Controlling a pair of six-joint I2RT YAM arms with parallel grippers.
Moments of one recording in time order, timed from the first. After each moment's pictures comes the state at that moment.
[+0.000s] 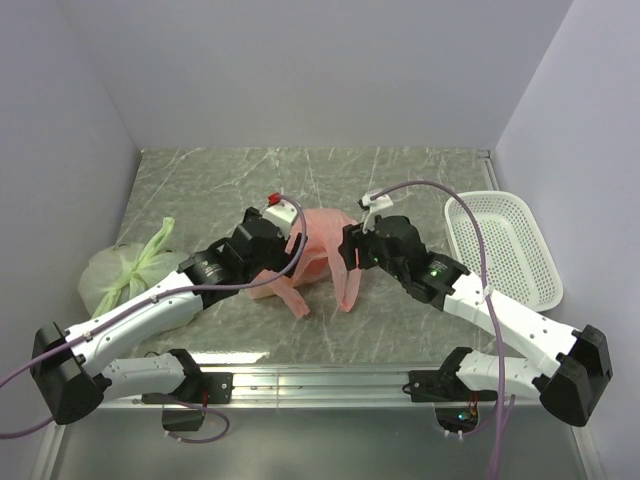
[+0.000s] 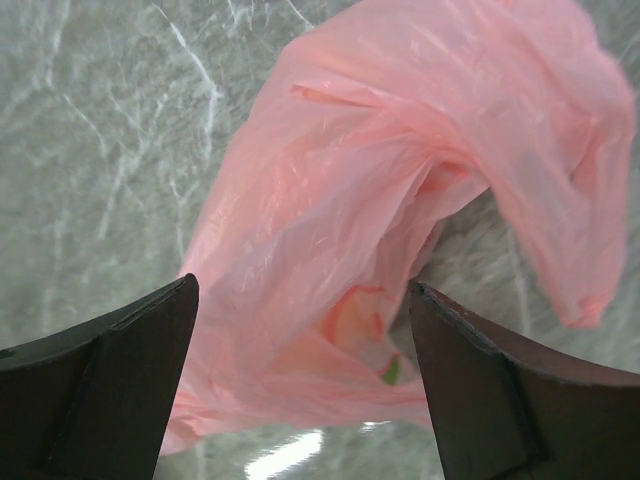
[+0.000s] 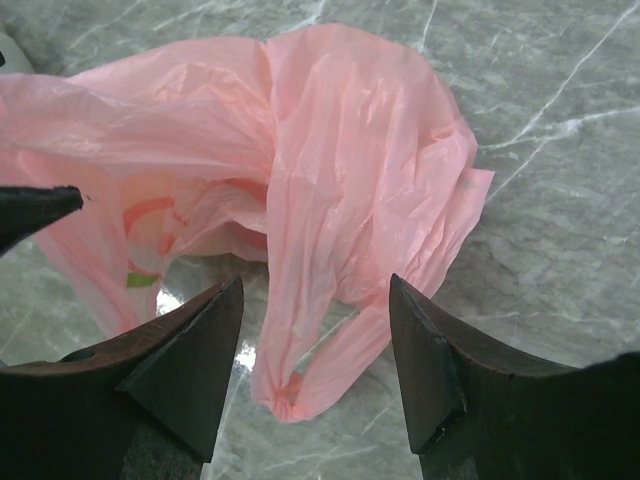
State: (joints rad) left arm -0.84 1.12 0.95 -0.38 -0.38 -0.15; right arm 0.79 1.10 0.88 -0.26 0.19 0.27
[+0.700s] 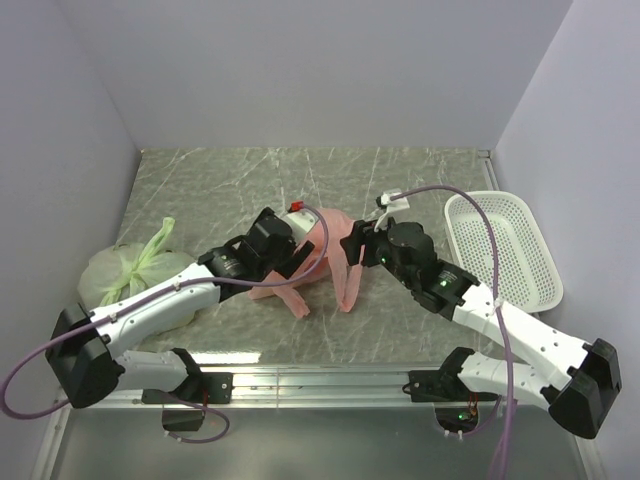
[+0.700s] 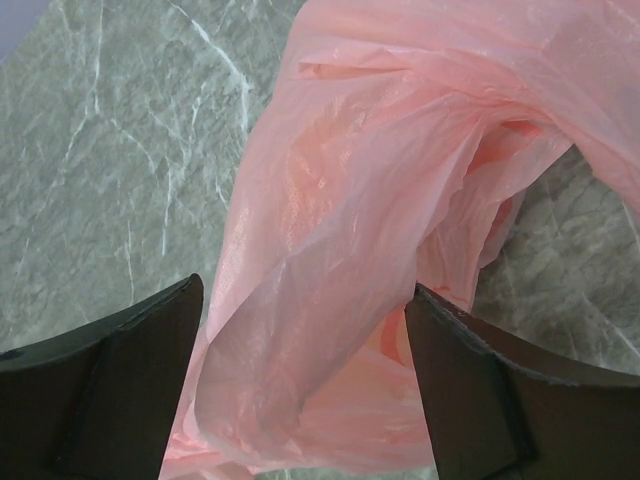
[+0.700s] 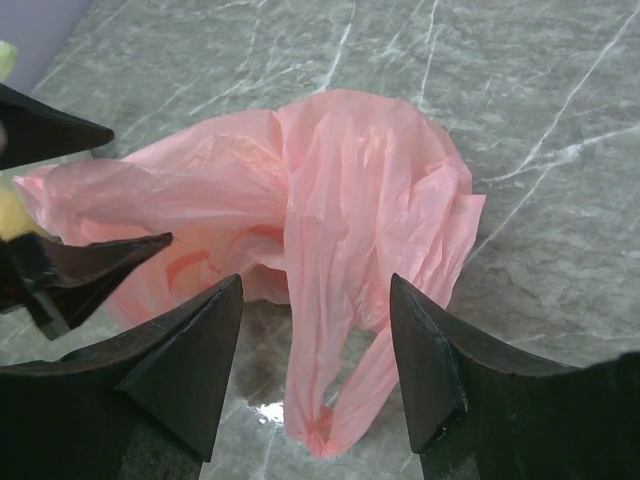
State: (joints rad) left arm -0.84 1.23 0.95 -0.35 -0.42 0.12; right arm 0.79 1.01 0.81 -0.13 0.24 0.37
